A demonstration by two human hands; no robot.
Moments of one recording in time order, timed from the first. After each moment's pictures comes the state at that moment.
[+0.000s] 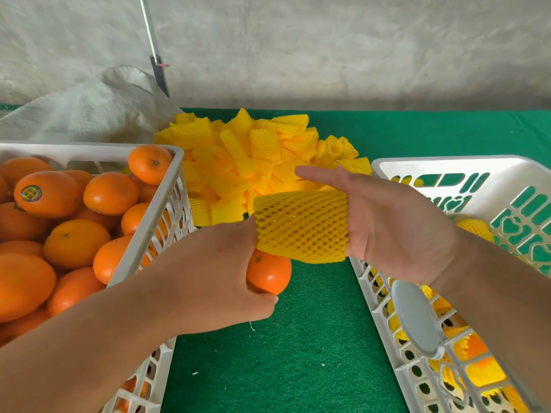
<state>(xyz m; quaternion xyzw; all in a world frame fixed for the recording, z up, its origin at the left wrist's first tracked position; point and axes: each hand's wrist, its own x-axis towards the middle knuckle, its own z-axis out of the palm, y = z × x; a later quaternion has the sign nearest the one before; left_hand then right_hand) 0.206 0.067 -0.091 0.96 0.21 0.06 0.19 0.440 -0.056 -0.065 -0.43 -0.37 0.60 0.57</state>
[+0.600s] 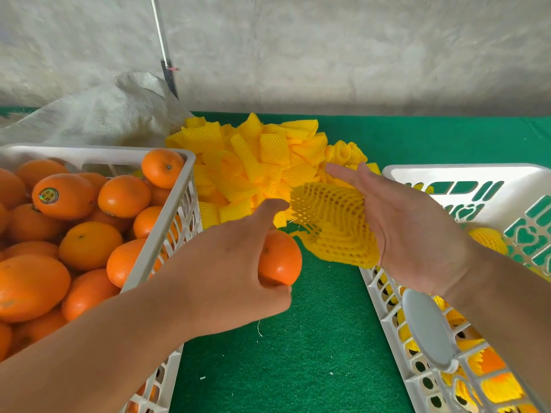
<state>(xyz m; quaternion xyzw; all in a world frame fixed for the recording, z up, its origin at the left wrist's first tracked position) 0.208 0.061 -0.082 0.94 0.24 0.13 0.21 0.436 -0.051 -0.064 -0.45 -0.34 0.55 0.62</state>
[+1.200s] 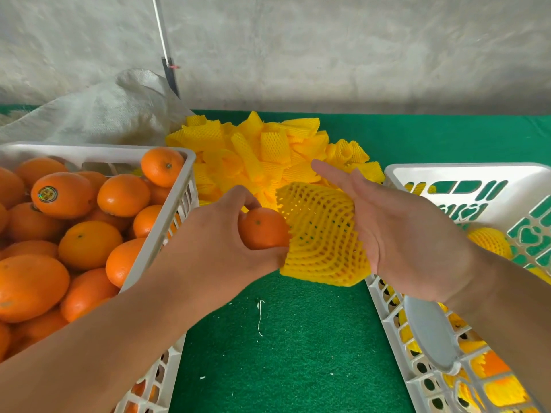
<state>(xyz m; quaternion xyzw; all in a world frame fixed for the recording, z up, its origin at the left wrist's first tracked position) 0.214 0.069 -0.080 0.86 0.36 0.23 0.28 0.431 -0.053 -0.067 -0.39 -0.37 0.61 0.58</state>
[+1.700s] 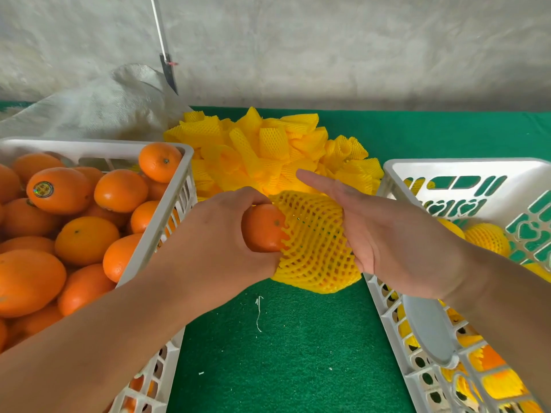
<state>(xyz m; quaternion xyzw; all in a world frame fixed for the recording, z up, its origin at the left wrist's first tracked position) 0.214 0.070 -0.084 0.89 0.32 0.21 0.27 0.428 -0.058 -0.066 -0.44 -0.48 0.59 0.48</state>
